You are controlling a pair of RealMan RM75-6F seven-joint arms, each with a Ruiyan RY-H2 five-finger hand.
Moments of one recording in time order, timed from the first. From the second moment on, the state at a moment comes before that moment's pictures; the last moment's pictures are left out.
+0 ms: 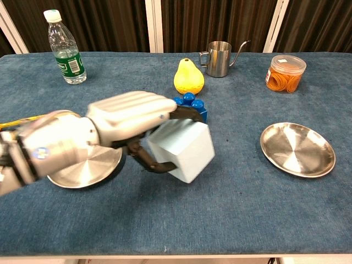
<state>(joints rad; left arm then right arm) -0.70 -1.75 -0.15 -1.57 1.44 0.89 0.38 0.16 -1.05 -0.06 -1.60 -1.62 1.49 0.06</state>
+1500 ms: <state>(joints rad) -0.95 -1.92 -0.36 -1.18 1.13 0.87 0.42 0.13 -1.00 -0.02 -1.60 -1.61 1.46 0.15</state>
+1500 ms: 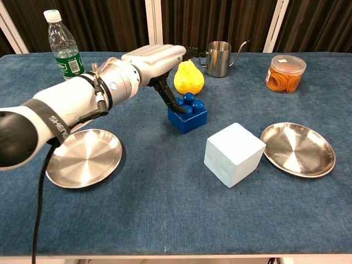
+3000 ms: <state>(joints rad) -0.84 -1.62 -0.16 -1.67 1.02 1.05 0.62 0.12 -1.01 -0.01 -1.60 -1.62 1.45 0.11</state>
